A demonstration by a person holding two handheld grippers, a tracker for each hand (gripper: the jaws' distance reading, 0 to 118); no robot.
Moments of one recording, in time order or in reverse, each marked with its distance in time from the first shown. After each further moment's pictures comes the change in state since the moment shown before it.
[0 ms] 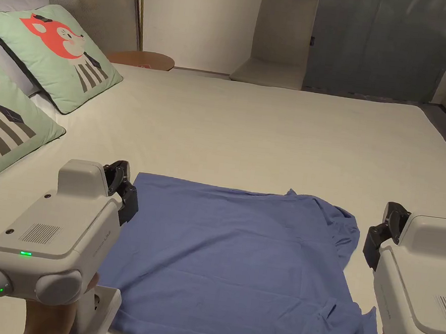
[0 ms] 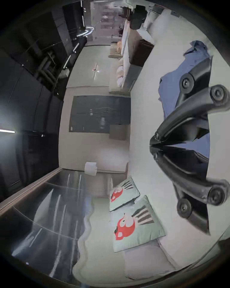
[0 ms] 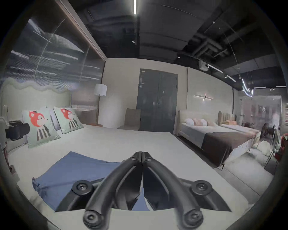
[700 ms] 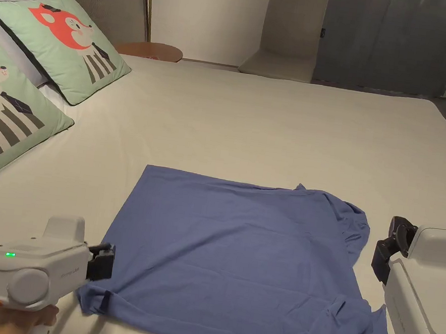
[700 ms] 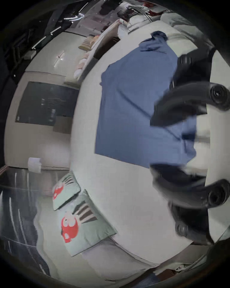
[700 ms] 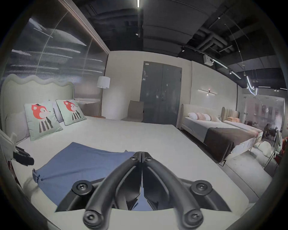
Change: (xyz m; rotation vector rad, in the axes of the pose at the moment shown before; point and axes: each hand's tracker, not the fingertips) left arm -0.076 -0.082 -0.016 -0.615 0.059 0.024; right arm 0.006 -0.020 -0.009 -0.084 0.038 0.014
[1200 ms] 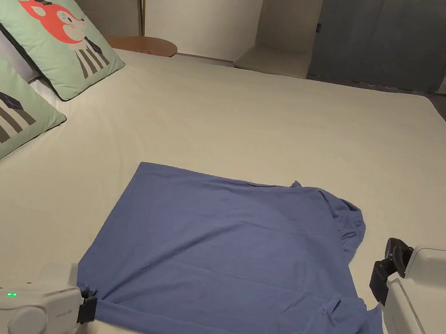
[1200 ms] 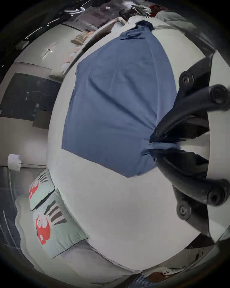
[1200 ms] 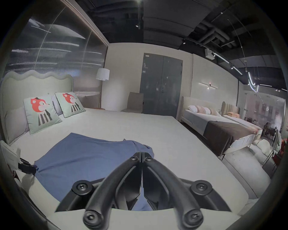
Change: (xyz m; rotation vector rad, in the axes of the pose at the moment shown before) left arm -0.007 -0.057 -0.042 -0.157 0.009 0.048; right arm 0.010 -0.028 -0.004 -0.085 -0.002 0.003
